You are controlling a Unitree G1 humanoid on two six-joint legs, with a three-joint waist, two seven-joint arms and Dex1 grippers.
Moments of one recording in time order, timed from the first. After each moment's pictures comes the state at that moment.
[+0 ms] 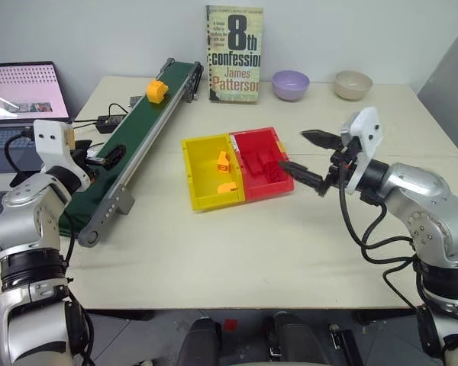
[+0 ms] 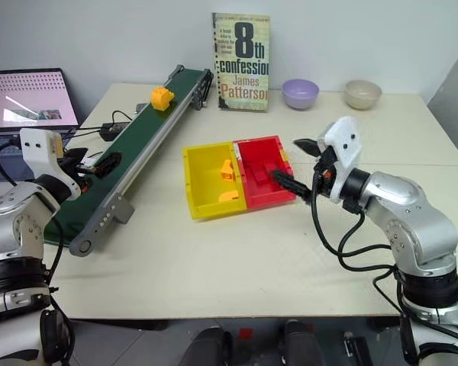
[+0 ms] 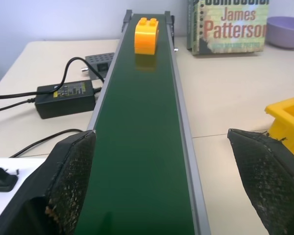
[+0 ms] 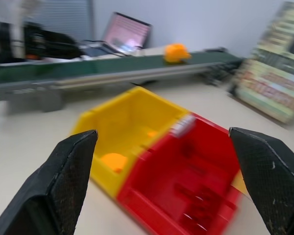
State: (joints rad) left arm -0.57 0.72 0.38 0.37 -0.35 0.45 -0.60; right arm -0.58 -0.58 -0.03 -0.43 0.61 0.79 0.70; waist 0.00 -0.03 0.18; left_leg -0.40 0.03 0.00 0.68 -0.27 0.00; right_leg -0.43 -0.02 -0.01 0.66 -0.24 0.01
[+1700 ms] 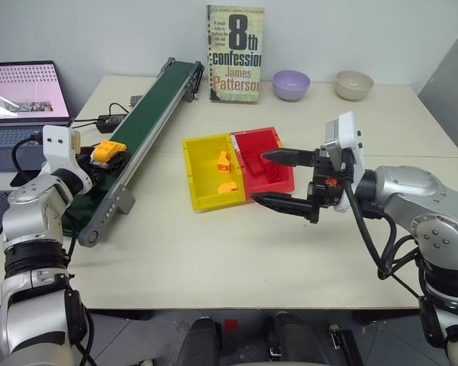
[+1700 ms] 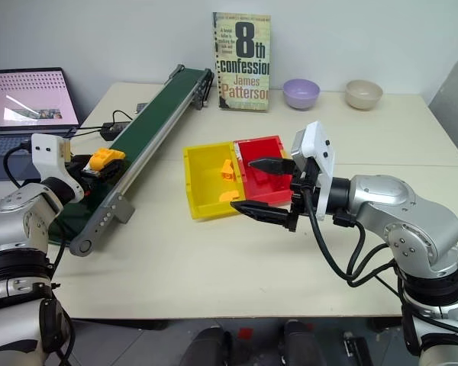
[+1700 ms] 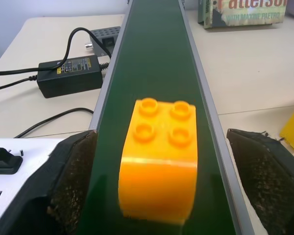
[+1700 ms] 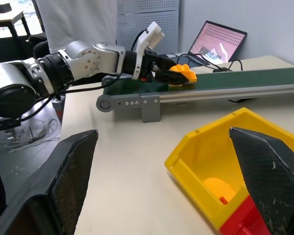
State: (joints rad) left arm -0.61 0.73 0.33 0.54 -0.29 0.36 -0.62; right arm -0.61 -0.61 0.00 -0.55 0.85 0.90 0.71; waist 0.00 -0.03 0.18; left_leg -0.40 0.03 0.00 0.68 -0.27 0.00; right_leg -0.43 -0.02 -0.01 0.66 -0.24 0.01
